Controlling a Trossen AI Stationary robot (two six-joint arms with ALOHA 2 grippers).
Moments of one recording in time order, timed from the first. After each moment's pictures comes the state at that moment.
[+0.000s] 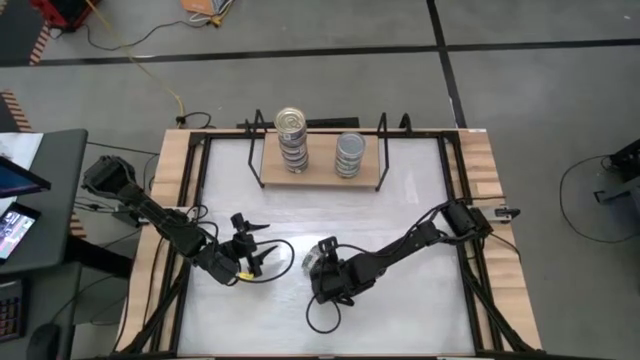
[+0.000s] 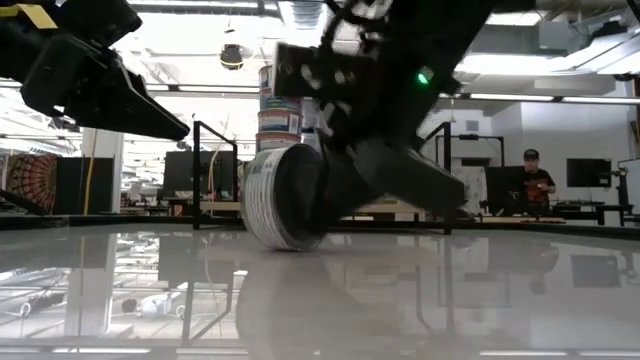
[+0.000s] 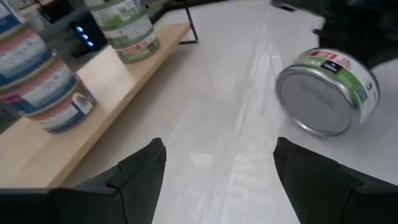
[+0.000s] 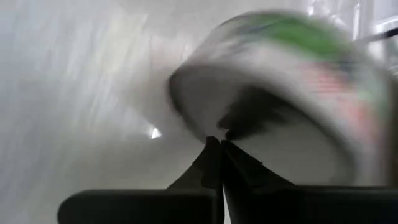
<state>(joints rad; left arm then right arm) -0.63 1.25 0.47 0.12 -1.01 -0.36 0.42 2.16 1.51 -0.52 0.55 -0.03</state>
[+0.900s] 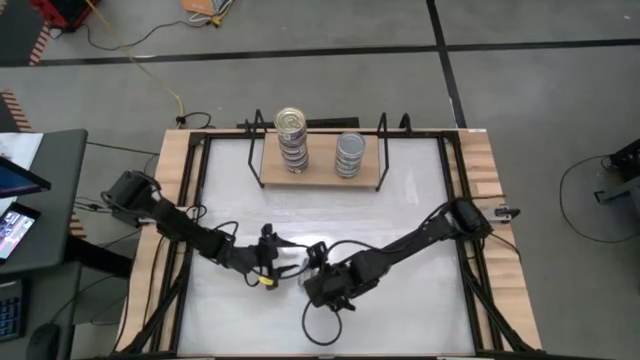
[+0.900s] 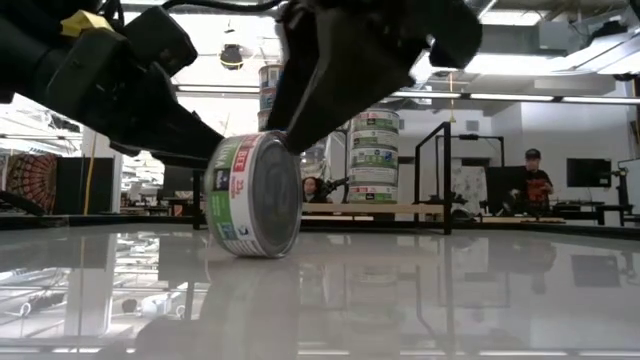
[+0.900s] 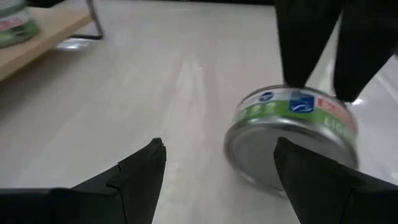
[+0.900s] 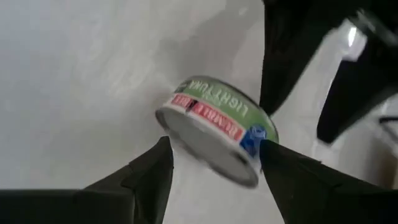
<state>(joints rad) -0.47 1.58 0.47 0.71 -0.59 -0.28 0.44 2.10 1.71 -0.66 0.39 -0.19</state>
